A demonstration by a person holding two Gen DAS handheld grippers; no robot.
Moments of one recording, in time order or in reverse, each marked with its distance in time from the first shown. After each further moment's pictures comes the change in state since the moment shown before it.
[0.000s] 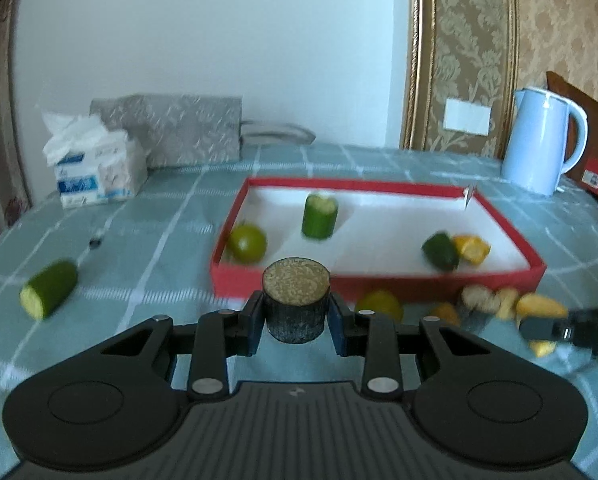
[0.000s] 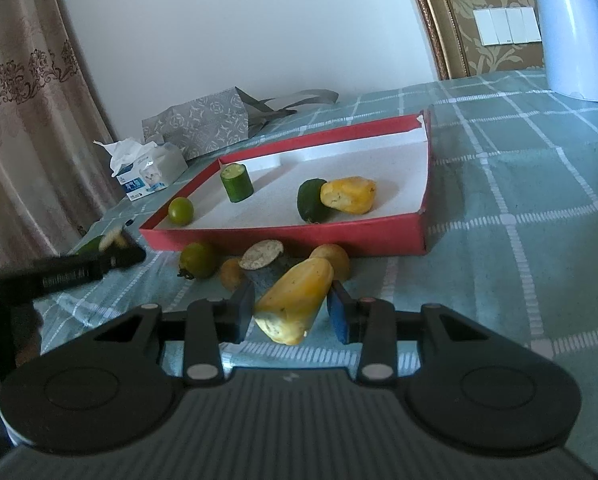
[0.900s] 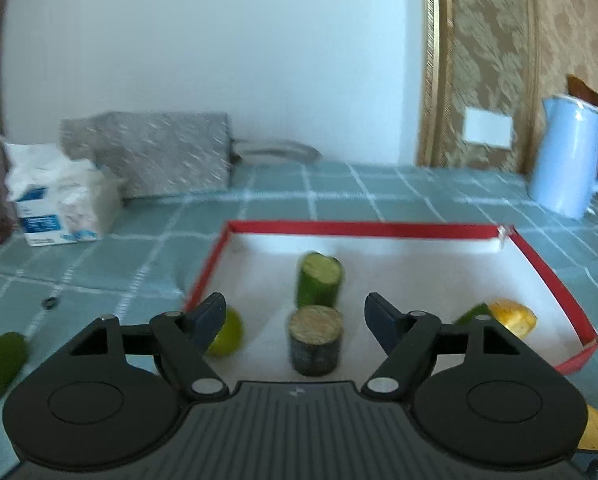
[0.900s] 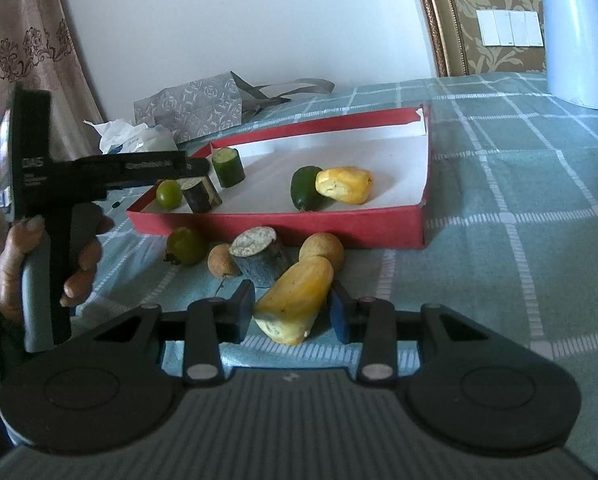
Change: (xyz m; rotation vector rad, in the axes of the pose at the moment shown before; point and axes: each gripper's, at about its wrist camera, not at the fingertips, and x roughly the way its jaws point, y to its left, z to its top) left arm 0.073 -0.007 0.040 -0.013 -0.033 0.054; right arm 0.009 0.005 -0.004 -0.045 0.029 -0.042
